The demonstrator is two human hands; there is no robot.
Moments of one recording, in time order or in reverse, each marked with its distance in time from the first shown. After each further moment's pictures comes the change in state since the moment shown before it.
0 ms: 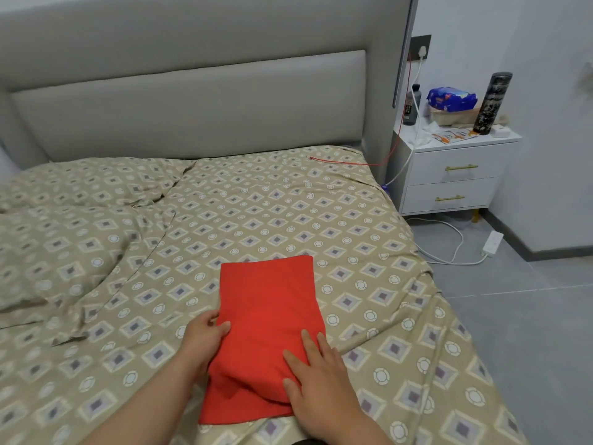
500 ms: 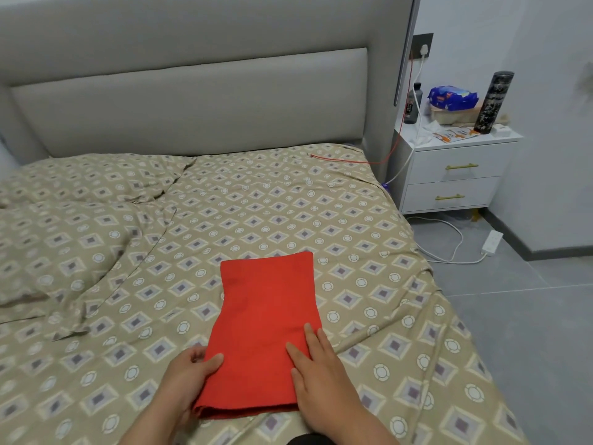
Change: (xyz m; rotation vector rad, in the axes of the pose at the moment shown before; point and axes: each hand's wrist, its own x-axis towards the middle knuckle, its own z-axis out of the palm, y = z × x) left_hand -0.039 -0.045 -0.027 -0.117 -0.017 -0.176; right_hand -0.003 0.000 -0.002 0.106 0.024 -0.011
